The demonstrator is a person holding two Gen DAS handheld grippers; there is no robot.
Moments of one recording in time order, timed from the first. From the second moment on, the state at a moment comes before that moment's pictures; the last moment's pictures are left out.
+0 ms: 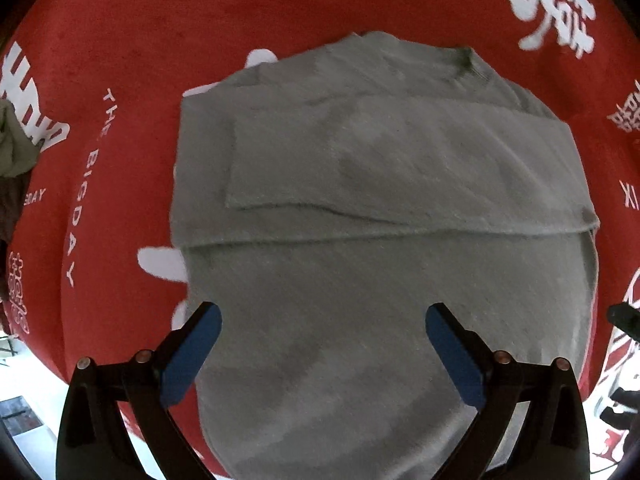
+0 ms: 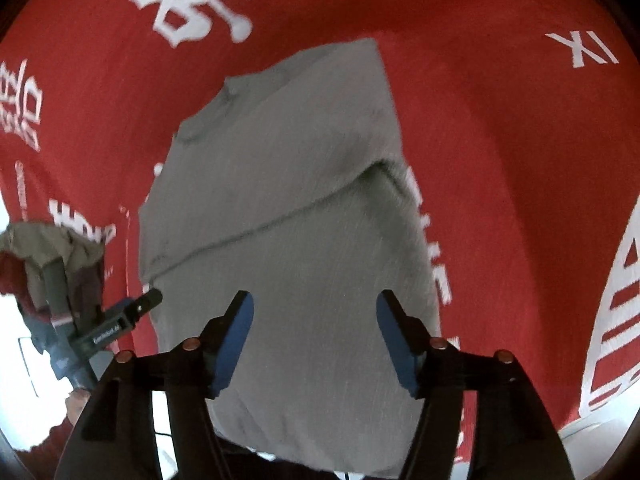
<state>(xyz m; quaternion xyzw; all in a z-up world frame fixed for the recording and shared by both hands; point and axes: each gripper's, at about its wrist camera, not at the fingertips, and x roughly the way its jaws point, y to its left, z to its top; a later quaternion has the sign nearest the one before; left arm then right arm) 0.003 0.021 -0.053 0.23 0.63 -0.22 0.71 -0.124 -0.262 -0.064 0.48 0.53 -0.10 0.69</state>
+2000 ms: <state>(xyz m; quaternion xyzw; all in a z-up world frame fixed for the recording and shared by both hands) -0.123 0.234 -0.117 0.07 0.70 -0.33 0.63 -0.276 -0.144 -0.150 0.49 0.57 -0.03 0.66</state>
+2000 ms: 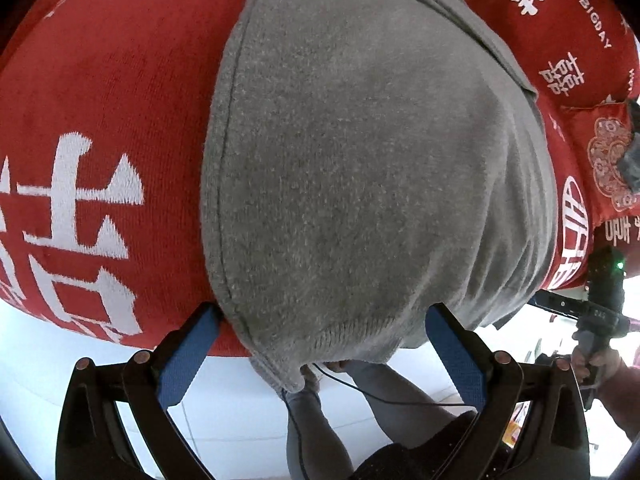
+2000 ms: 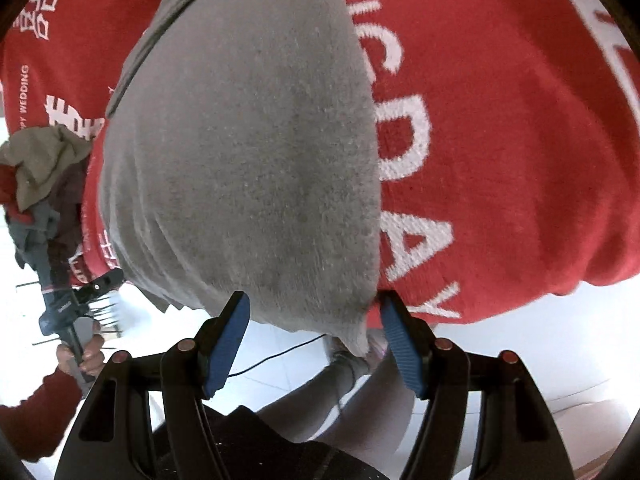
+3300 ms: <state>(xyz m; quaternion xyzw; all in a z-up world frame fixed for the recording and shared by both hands) -0.119 0.226 -0.070 0.00 0.69 -0.40 0.60 -0.278 -0.126 -0.137 0.68 0.42 0.06 0.59</state>
